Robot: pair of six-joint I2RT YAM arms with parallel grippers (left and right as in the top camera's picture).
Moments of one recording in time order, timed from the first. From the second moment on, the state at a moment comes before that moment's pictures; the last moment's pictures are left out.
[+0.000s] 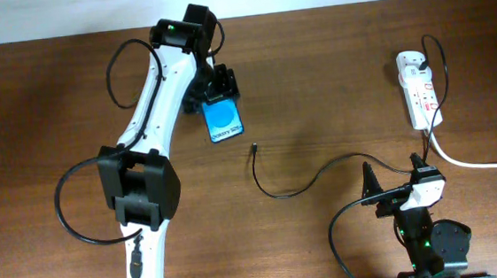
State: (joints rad) left arm -0.32 2.34 2.31 -1.43 0.17 -0.48; right arm -0.08 0.01 0.01 -0.06 -0.16 0.04
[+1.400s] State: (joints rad) left arm -0.14 2.35 2.33 -1.66 0.79 -0.84; right arm -0.06 1.43 1.01 -0.43 -0.78 0.47
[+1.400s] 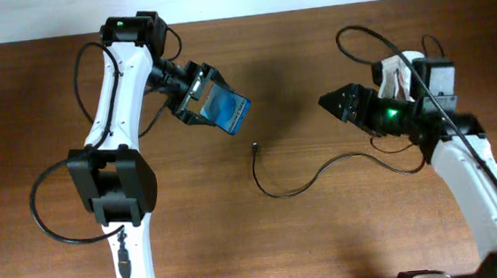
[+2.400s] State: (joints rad) left arm -0.28 2.35 2.33 -1.61 0.56 -1.05; right arm 0.56 1.60 1.01 -0.06 -0.17 0.89
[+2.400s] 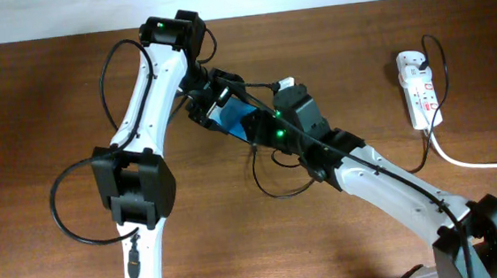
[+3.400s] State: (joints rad) left arm -0.27 2.35 2.34 -1.27 1.05 -0.12; right arm 0.04 1.06 0.90 -0.08 -0.33 0.99
